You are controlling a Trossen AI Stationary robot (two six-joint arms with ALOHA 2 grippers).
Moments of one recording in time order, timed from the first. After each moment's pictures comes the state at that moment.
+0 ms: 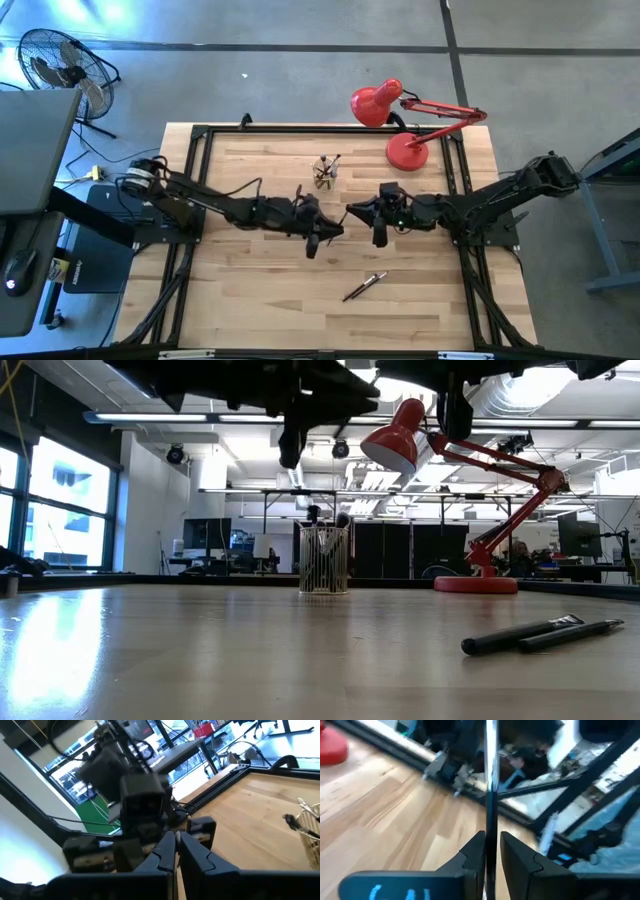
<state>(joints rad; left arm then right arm) -0.16 1.63 0.88 0.61 -0.09 -0.56 0.24 1.23 0.63 0.55 0.43 0.62</state>
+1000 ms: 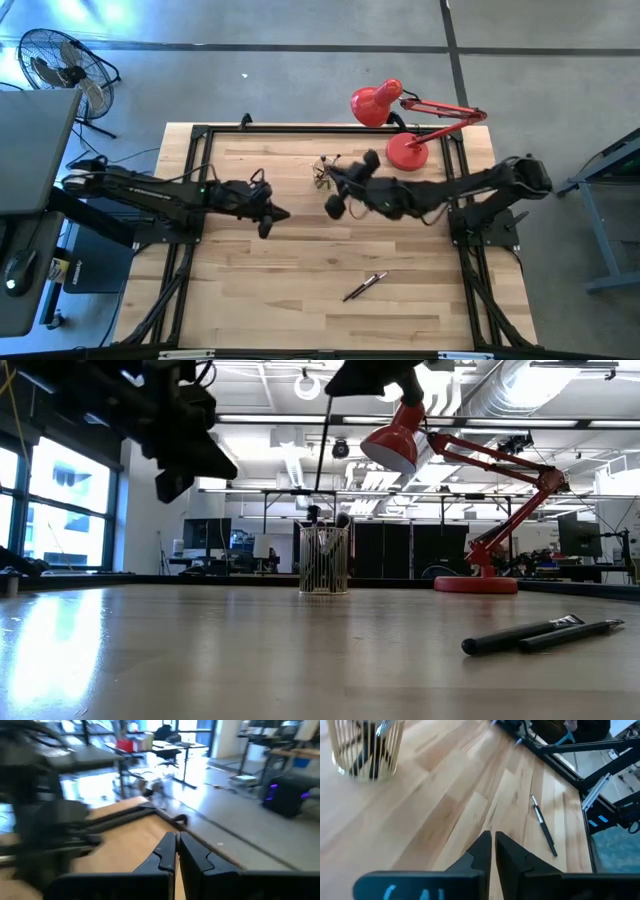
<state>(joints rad) -0.03 1.05 0.50 0.11 -0.04 -0.63 0.11 1.50 1.07 0.26 0.75 0.15</state>
